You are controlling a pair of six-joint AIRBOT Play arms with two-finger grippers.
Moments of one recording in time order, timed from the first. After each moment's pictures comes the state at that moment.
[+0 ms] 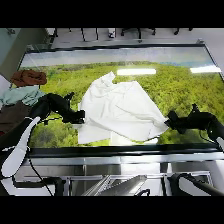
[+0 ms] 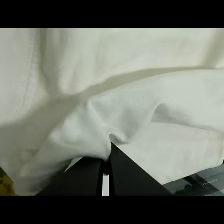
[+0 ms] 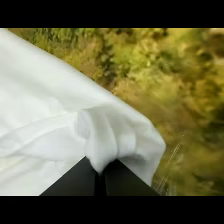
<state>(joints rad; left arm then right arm) -0.14 -1.54 1.13 -1.99 1.20 1.59 -0.31 -1.21 0.62 2.26 -0.85 -1.54</state>
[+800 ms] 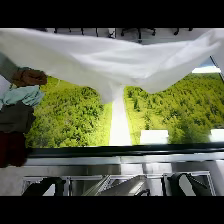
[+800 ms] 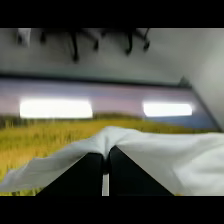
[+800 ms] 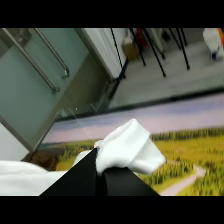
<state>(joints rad) -0.01 -0.87 1.92 -1.99 1.19 1.50 -0.58 -0.88 1.73 2.70 -1.26 -1.76</state>
